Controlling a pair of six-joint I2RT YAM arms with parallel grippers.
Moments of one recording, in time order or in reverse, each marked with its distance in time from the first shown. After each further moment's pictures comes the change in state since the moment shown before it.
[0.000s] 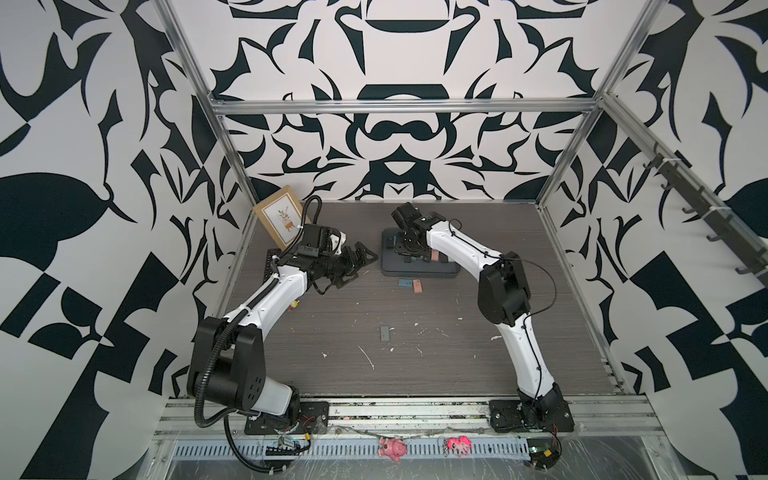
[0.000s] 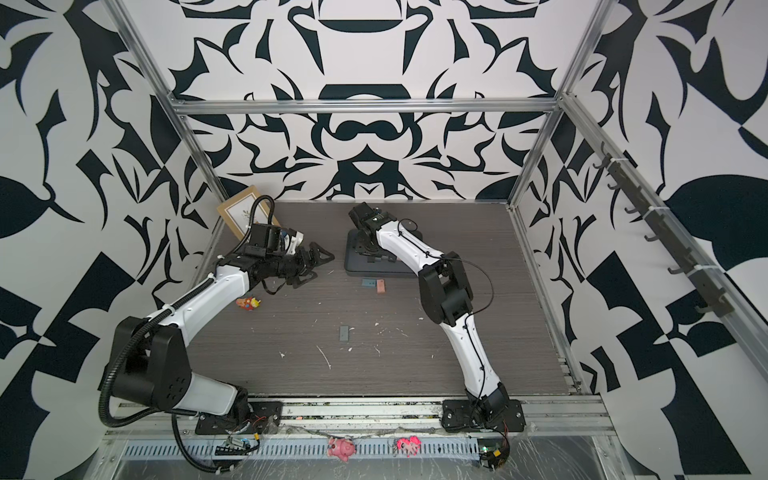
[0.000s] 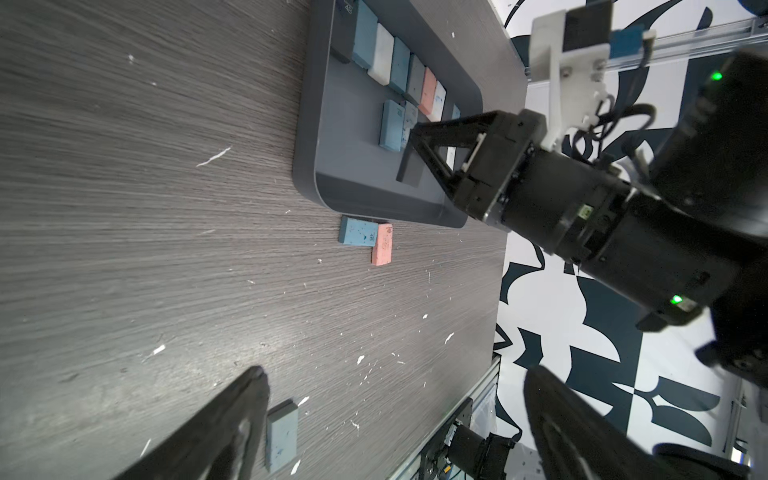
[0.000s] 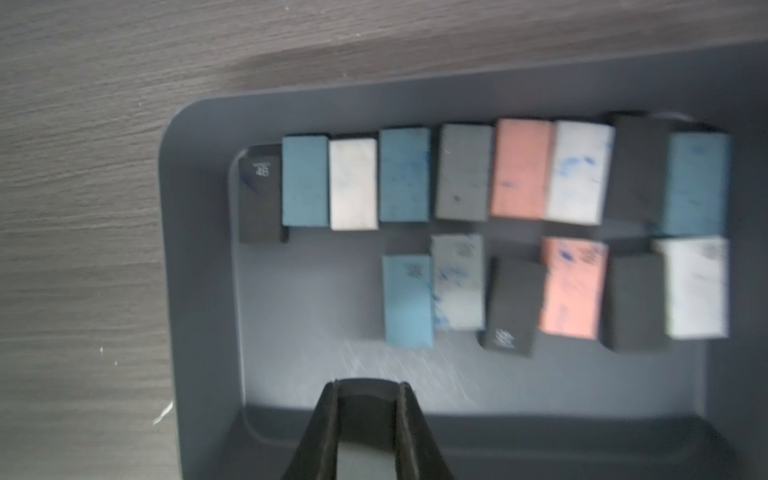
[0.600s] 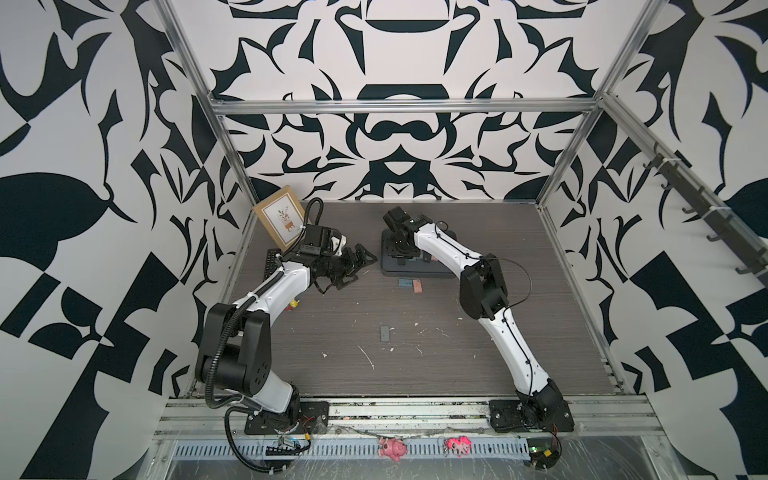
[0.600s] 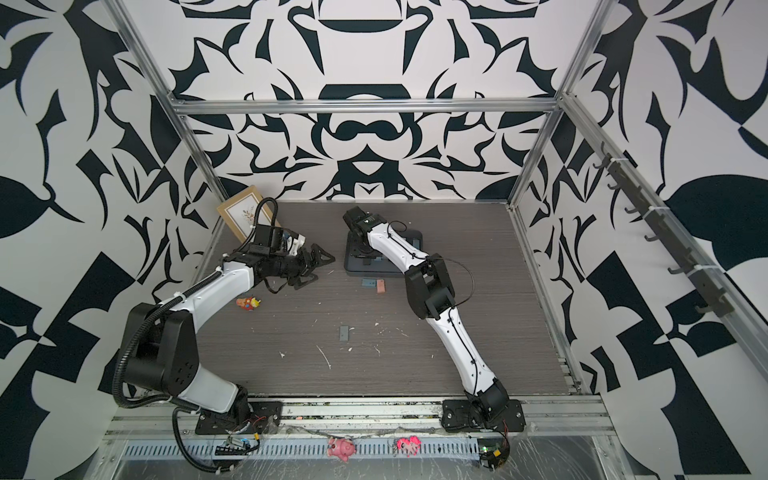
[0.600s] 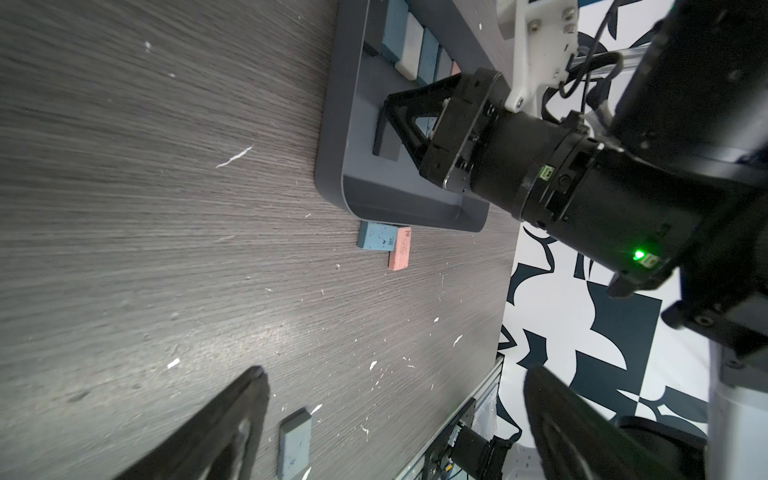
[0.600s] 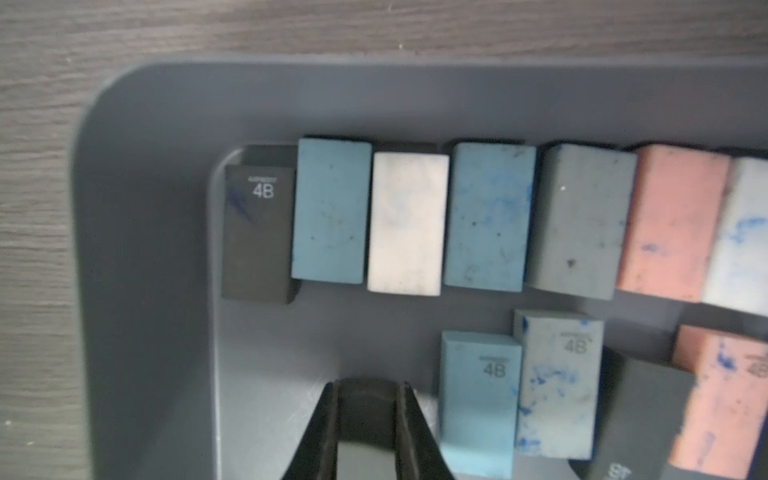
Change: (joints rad) left arm 0.018 0.070 0.002 0.011 0.018 0.014; right arm -0.006 0.207 0.230 -0.071 0.000 -0.065
